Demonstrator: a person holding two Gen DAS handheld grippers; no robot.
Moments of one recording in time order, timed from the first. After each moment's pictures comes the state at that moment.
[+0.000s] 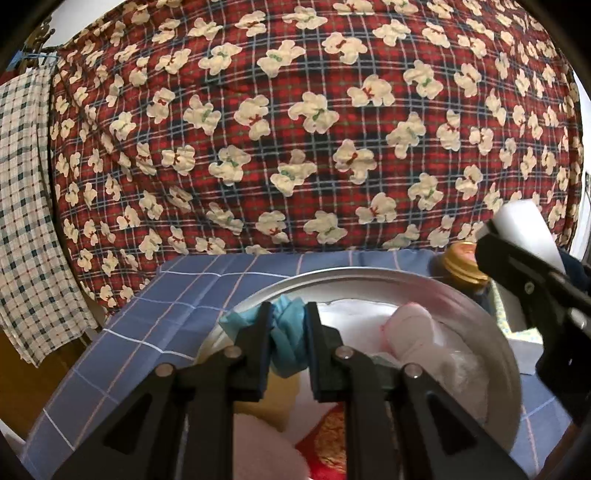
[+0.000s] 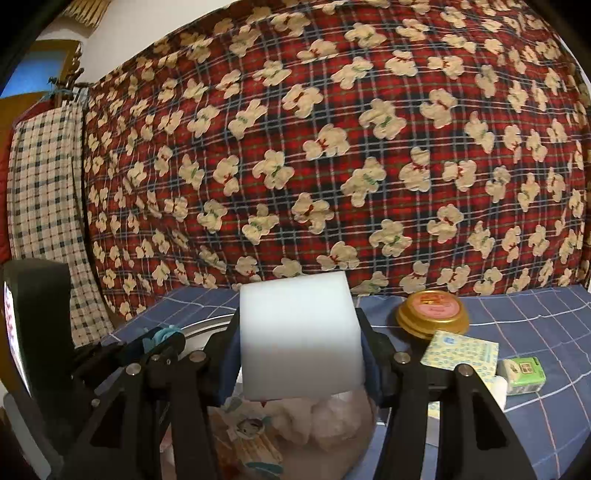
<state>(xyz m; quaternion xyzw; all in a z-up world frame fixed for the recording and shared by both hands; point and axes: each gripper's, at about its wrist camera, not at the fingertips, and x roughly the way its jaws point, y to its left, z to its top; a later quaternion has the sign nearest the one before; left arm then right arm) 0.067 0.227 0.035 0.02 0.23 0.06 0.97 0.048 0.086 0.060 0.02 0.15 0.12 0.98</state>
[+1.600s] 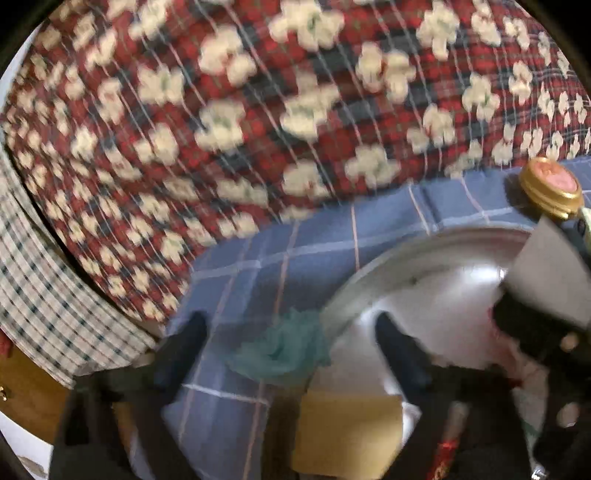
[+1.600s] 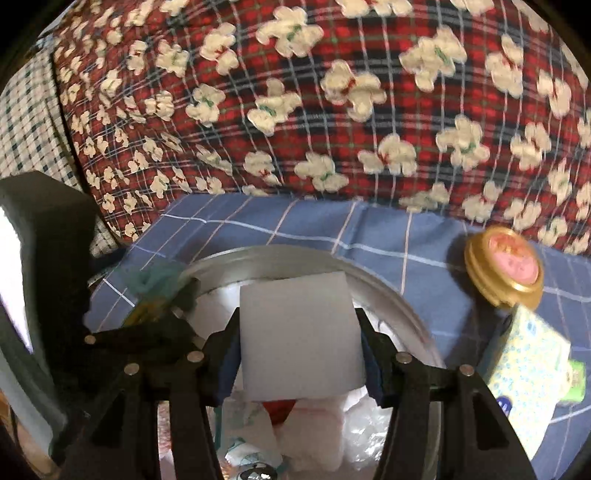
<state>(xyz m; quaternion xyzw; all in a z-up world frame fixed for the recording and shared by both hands) 0.166 0.242 0.028 0.17 0.34 0.12 0.92 0.165 0.122 0.031 0.01 0.39 0.17 0.90</state>
